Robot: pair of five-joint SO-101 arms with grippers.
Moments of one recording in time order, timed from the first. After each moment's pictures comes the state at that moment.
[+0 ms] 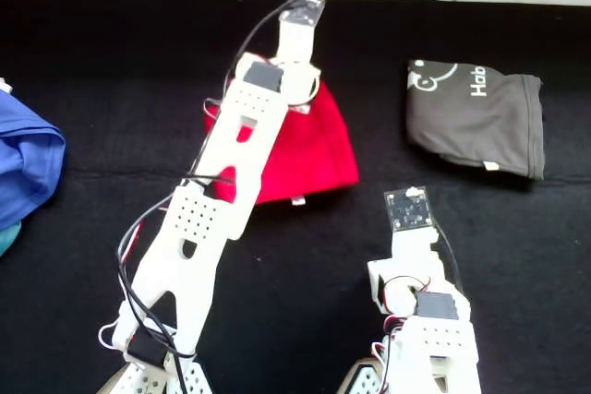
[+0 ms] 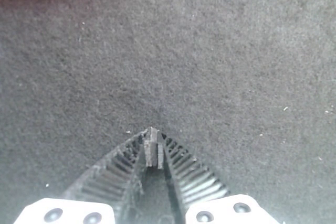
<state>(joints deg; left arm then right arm) 14.3 64.9 -76.0 70.3 2.1 -1.9 -68.3 94.5 43.2 14.0</state>
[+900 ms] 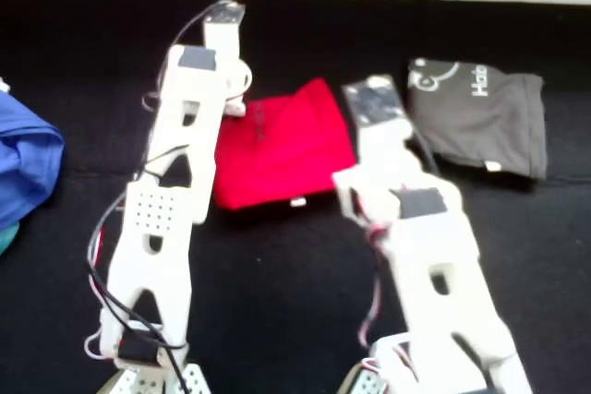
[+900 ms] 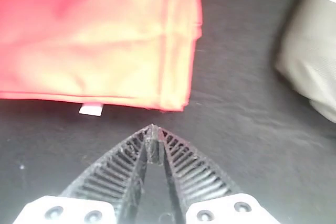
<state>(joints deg) 1.0 62.0 -64.4 77.9 2.2 -18.2 -32.4 42.1 54.4 8.8</state>
